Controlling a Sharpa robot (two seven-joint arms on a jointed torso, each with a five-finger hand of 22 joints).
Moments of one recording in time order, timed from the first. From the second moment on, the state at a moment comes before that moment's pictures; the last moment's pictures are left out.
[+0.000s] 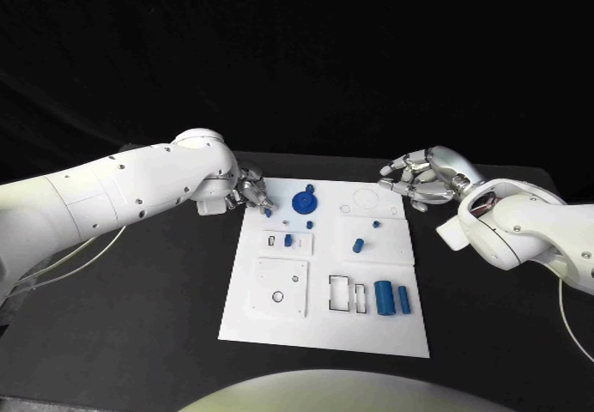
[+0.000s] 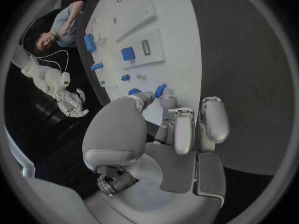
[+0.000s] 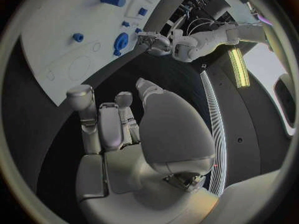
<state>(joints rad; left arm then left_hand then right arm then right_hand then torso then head) 1.31 -0.62 -0.06 1.19 -1.04 0.32 -0.50 1.14 -0.12 0.44 0.28 0.33 0.78 0.09 0.78 0.51 1.18 0.02 1.11 0.87 1.46 -0.05 1.51 1.31 0.08 1.32 0.06 1.41 1.20 1.29 -0.96 -0.16 1.64 -0.76 -0.48 0.04 1.36 -0.13 0.25 0.29 0.20 0.81 0.17 0.27 0.37 1.07 0.09 1.06 0.89 1.46 0.01 1.30 1.18 0.12 1.26 0.11 0.92 1.17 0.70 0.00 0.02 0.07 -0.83</state>
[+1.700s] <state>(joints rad) 1.29 -0.79 -0.06 1.45 -0.94 0.20 -0.49 1.21 -0.17 0.72 0.27 0.30 0.77 0.08 0.93 0.51 1.23 -0.01 1.16 0.89 1.47 -0.06 1.51 1.31 0.08 1.34 0.04 1.42 1.24 1.29 -0.96 -0.16 1.63 -0.76 -0.47 0.03 1.36 -0.13 0.25 0.29 0.21 0.81 0.17 0.27 0.37 1.07 0.09 1.06 0.89 1.46 0.01 1.29 1.17 0.12 1.26 0.11 0.91 1.17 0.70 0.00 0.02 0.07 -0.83</state>
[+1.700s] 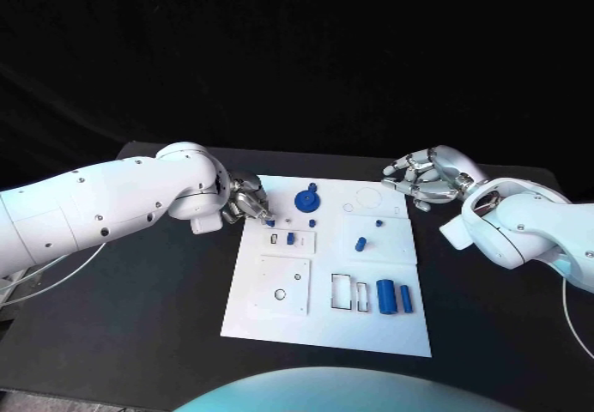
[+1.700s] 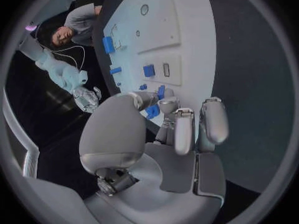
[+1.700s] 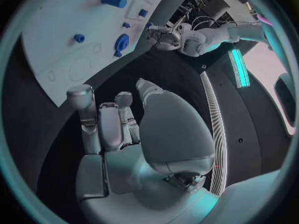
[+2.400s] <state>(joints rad) 1.25 -0.83 -0.06 1.56 -1.11 0.11 -0.49 1.19 -0.19 0.76 0.26 0.30 0.77 0.07 0.94 0.51 1.26 -0.01 1.18 0.91 1.47 -0.07 1.52 1.31 0.08 1.37 0.04 1.44 1.28 1.29 -0.96 -0.16 1.62 -0.76 -0.47 0.04 1.36 -0.13 0.25 0.29 0.21 0.81 0.17 0.27 0.37 1.07 0.09 1.06 0.88 1.46 0.01 1.29 1.17 0.12 1.26 0.11 0.91 1.17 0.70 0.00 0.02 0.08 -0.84</state>
